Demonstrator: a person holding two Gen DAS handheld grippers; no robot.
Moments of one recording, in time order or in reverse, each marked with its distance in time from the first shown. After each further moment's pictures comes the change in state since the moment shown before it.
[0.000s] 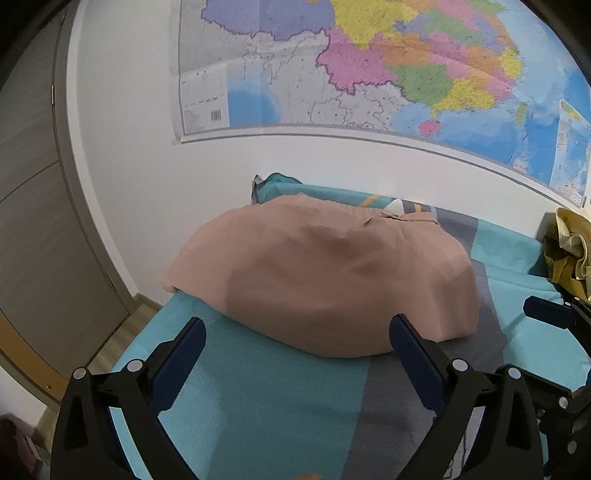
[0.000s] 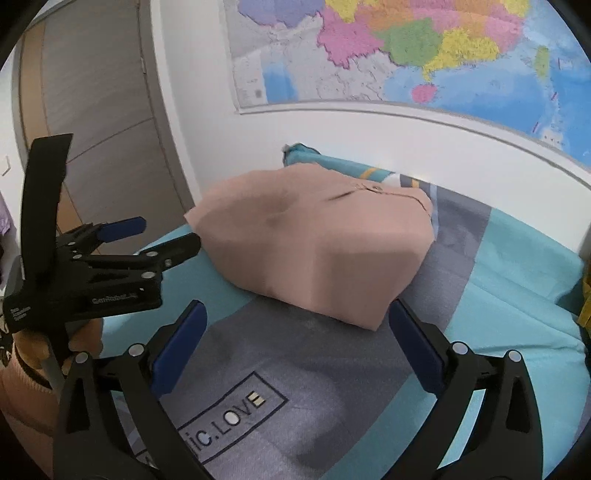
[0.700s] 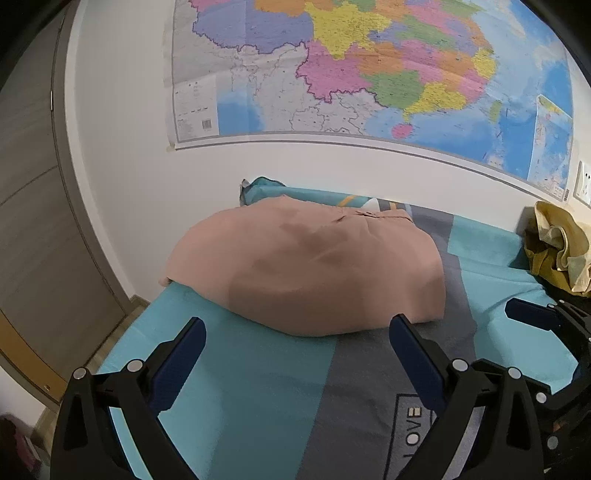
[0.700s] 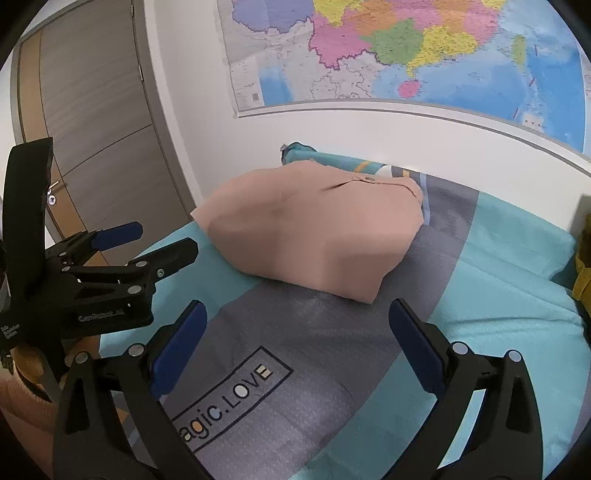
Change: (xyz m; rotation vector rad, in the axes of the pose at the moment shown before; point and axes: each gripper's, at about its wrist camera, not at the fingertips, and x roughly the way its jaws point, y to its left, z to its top) left arm -0.028 -0.020 -0.017 0.004 -0.012 -0.027; right arm -0.021 -0.003 -0.014 0.044 0.001 0.003
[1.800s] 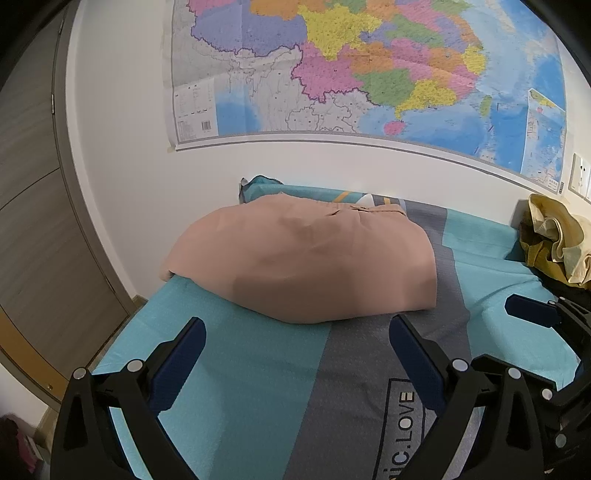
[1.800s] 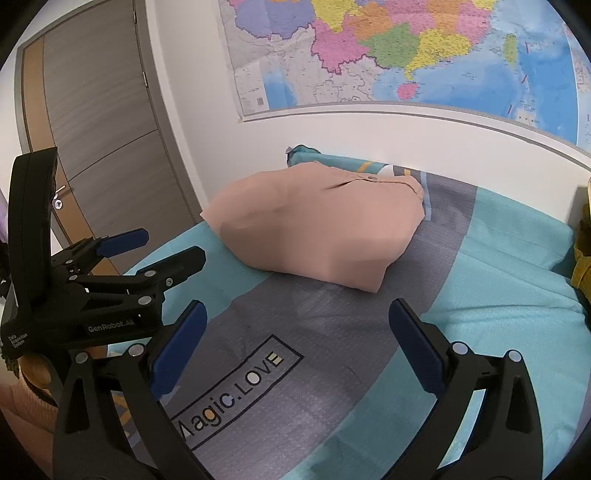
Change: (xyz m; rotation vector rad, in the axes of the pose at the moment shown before) left arm -0.011 -0.005 -0.009 0.020 -0.005 0.011; right arm -0.012 0.005 -0.010 0.015 -0.016 0.019
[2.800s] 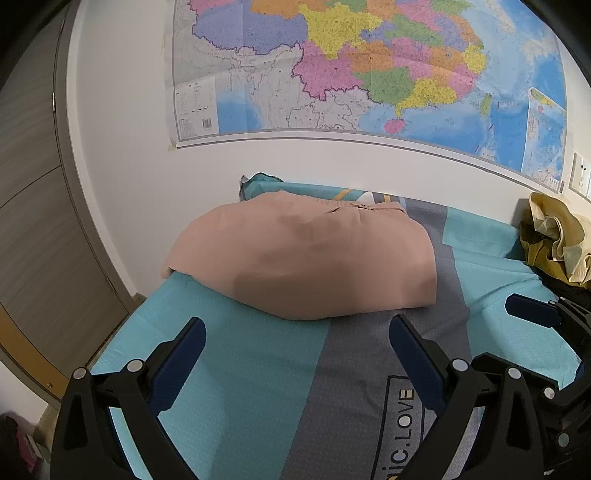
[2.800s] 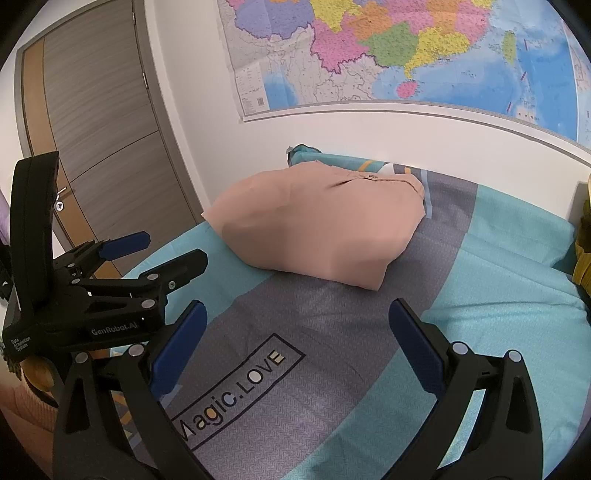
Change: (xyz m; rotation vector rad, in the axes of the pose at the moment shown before) left arm -0.001 0.000 -0.001 0.001 0.007 0.002; right arm -0.002 0.001 -0.001 0.007 -0.001 0.004
